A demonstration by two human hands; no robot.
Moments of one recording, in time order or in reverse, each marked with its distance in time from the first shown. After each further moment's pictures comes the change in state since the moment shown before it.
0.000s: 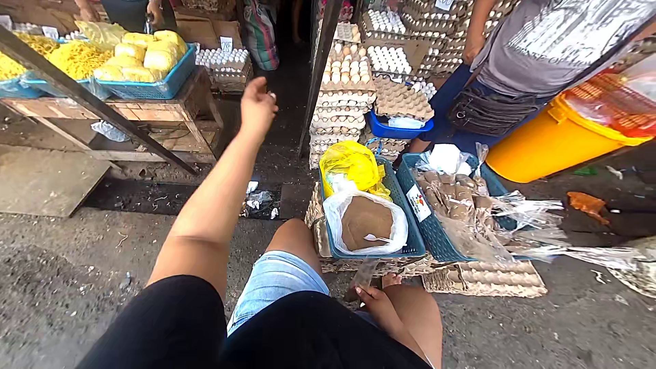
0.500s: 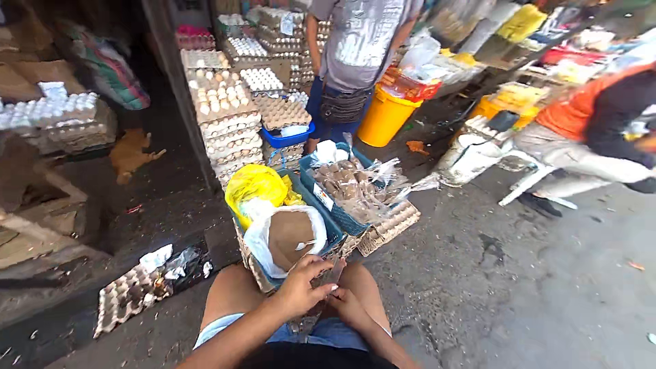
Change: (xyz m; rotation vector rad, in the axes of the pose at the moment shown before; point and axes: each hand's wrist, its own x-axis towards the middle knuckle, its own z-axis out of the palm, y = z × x) left_hand -0.280 -0.076 0.161 0.001 -1.165 0.306; right_hand -0.045 -0.012 -0.025 0.181 0.254 -0.148
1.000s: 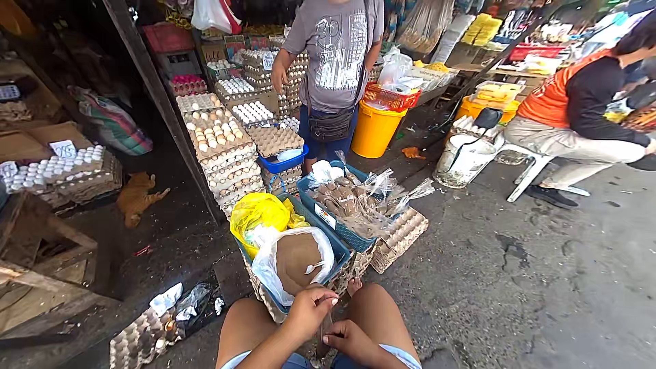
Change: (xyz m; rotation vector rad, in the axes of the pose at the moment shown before) left_hand -0.002 -0.007 -0.008 -0.083 -0.020 -0.138; right_hand -0.005 -0.016 0.025 -0.017 -0.255 -0.095
